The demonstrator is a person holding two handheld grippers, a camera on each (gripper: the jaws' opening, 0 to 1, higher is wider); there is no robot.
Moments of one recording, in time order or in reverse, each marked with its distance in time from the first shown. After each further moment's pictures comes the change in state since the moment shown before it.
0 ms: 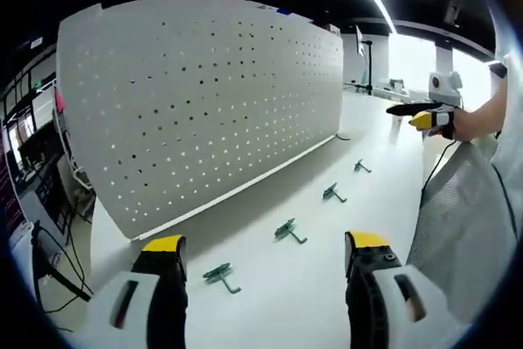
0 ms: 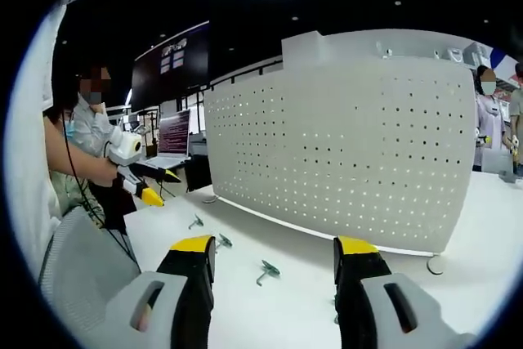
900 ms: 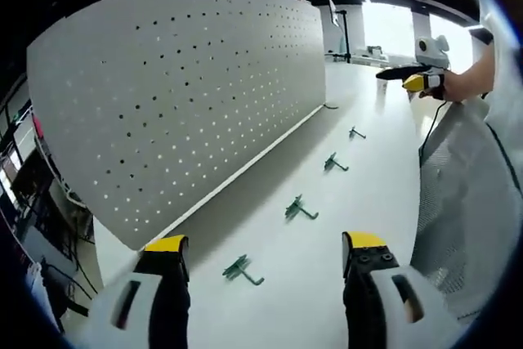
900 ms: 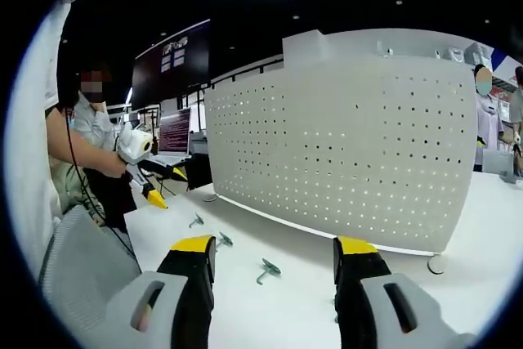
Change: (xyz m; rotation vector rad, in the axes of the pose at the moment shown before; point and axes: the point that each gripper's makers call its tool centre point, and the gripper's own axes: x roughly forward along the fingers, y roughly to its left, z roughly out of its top) left arm 0.009 0.018 -0.015 0.172 0.122 -0.076; right arm 0.000 0.002 -0.001 -0.003 0.007 0.002
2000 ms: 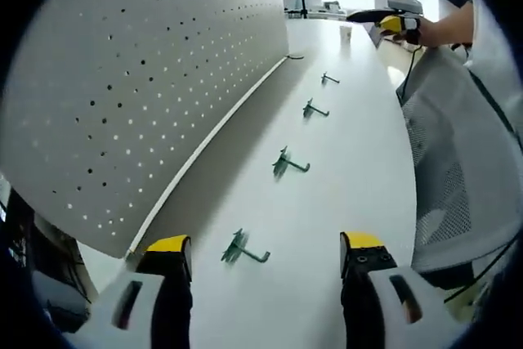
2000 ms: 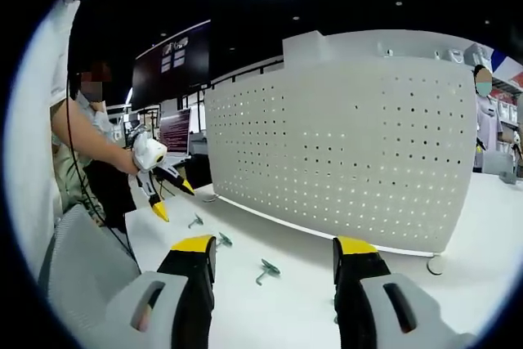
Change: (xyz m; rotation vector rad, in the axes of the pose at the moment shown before) left arm 0.027 0.001 -0.039 0.169 0.208 -0.180; right arm -0.001 -0.001 0.000 -0.004 -0.007 -0.003
